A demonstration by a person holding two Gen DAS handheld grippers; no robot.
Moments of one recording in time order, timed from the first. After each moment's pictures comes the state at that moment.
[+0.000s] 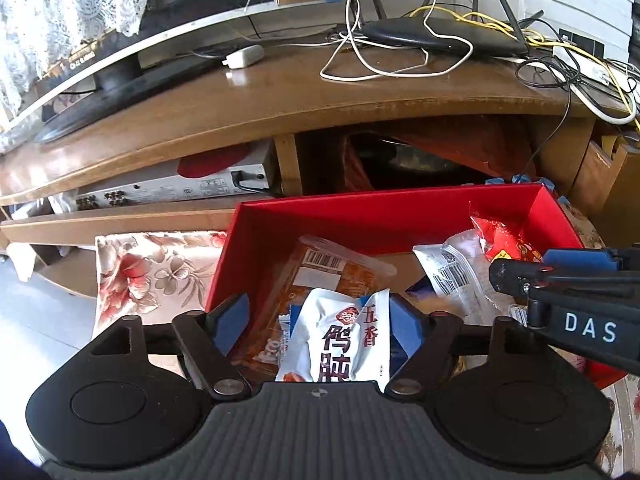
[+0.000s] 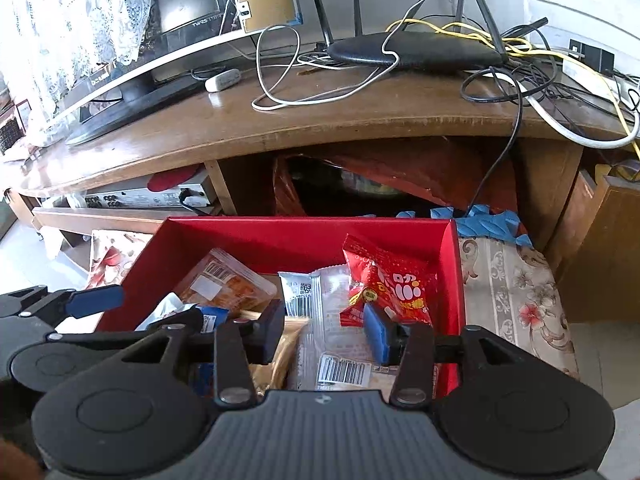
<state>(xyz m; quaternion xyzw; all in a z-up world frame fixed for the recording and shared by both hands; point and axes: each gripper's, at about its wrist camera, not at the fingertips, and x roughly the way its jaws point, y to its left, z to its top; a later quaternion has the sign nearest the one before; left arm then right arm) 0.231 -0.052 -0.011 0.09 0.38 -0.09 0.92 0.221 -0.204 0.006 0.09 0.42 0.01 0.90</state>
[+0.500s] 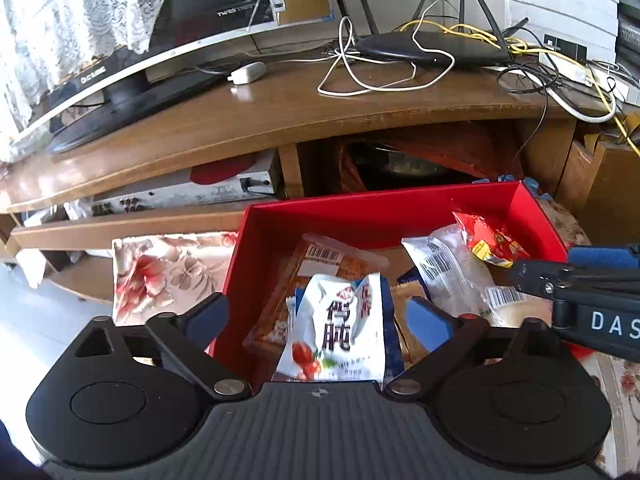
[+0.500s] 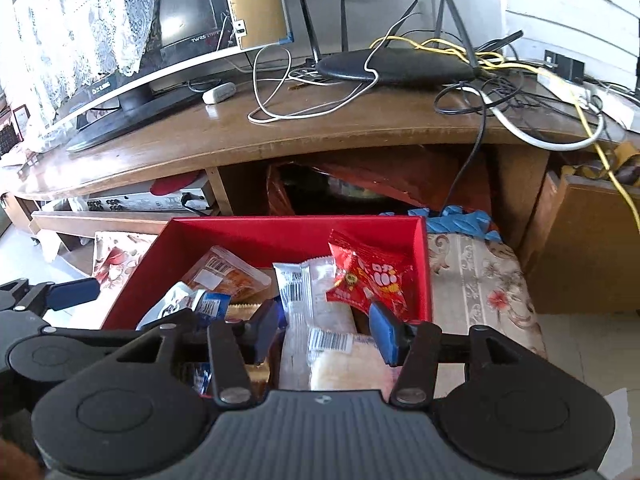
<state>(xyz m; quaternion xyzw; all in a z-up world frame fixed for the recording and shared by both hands) 0.197 -0.045 0.005 0.09 0.36 -0.09 0.92 0.183 -0.206 0.030 0.08 0.41 -0.01 0.91</state>
